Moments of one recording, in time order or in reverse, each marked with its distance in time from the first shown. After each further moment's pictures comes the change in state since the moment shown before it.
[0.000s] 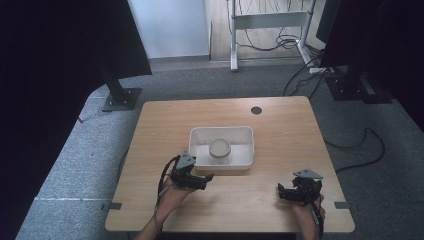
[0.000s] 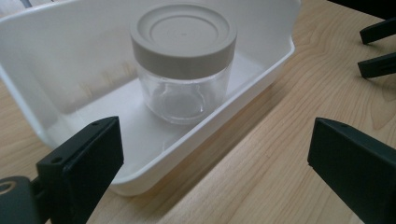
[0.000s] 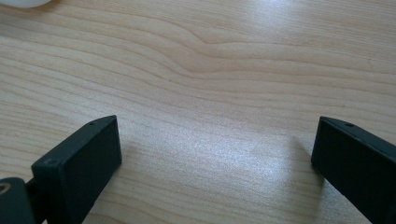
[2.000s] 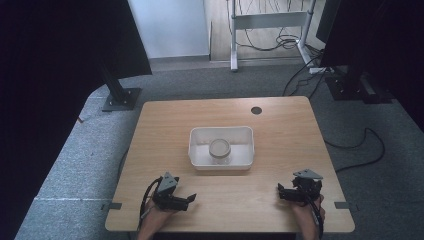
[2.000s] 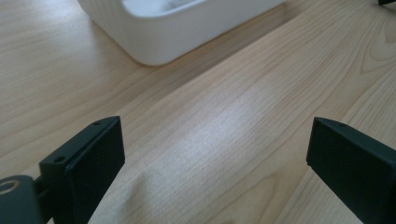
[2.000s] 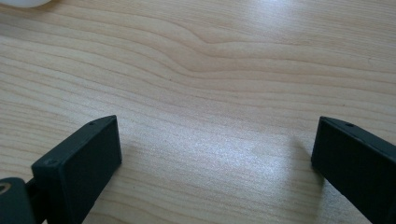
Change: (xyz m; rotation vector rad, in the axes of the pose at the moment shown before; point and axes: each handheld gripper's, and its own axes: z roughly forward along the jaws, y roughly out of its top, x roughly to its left) left arm 0.006 -0.078 -0.038 0.069 0.027 -0.040; right arm 0.000 0.000 0.000 0.000 -0.001 0.000
